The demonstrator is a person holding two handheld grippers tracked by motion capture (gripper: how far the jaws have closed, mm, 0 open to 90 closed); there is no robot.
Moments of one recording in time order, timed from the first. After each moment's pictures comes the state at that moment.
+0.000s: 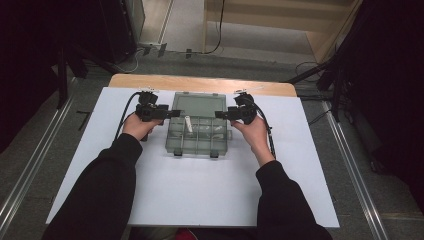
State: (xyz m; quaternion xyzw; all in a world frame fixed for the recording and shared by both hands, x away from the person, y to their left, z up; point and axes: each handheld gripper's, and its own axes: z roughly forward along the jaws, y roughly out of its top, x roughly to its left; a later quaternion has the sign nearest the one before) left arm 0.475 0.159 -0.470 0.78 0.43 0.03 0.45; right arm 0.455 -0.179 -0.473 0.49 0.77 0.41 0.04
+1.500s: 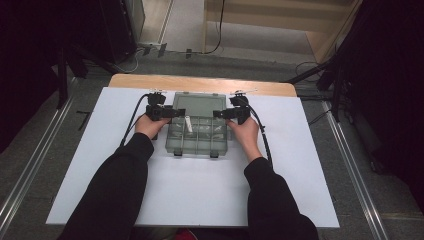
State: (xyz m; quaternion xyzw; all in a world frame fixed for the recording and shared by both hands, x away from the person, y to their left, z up) left arm 0.498 0.137 -0.504 0.77 0.48 0.05 0.42; right arm 0.479 -0.169 -0.508 0.56 0.73 0.38 0.04
